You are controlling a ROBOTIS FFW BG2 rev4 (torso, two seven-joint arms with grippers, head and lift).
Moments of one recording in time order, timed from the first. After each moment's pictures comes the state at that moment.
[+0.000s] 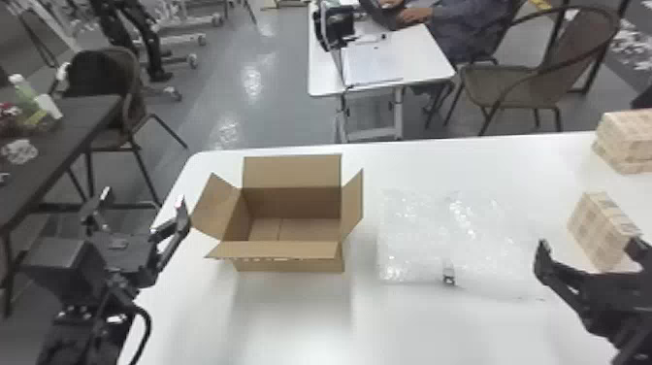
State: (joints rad) left arm 0.47 0.00 0.37 -2.15 -0.09 -0.11 -0.17; right arm 0.43 -0.08 0.01 -2.05 -0.04 0.12 0.05
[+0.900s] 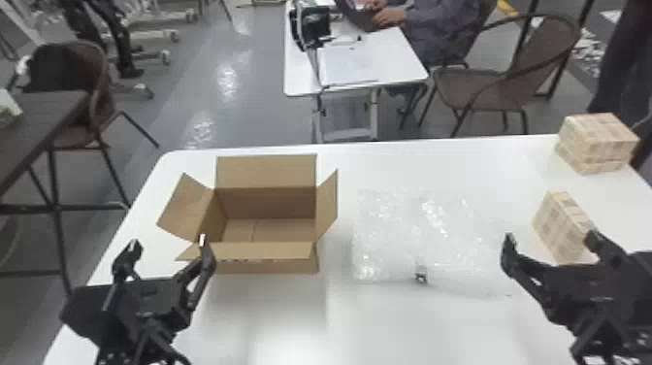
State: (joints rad) left arm 0.56 0.00 0.15 -2.06 0.00 -0.15 0.06; right arm 0.42 -0.08 0.01 -2.03 -0.04 0.09 0.05
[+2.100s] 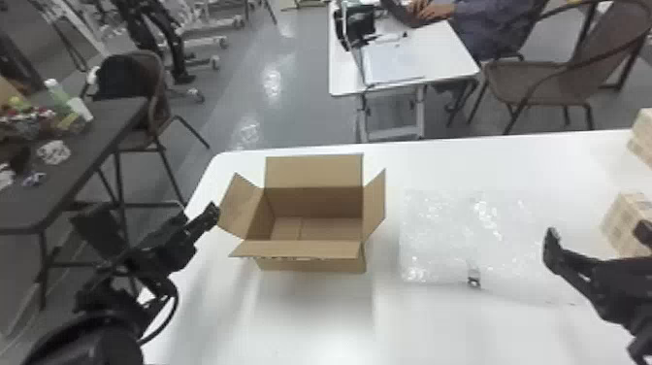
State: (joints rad) left arm 0.15 0.03 0.57 -1.88 0.35 0.50 -0.50; right arm 0.36 -0.08 0.03 -2.00 -0.04 0.10 0.12
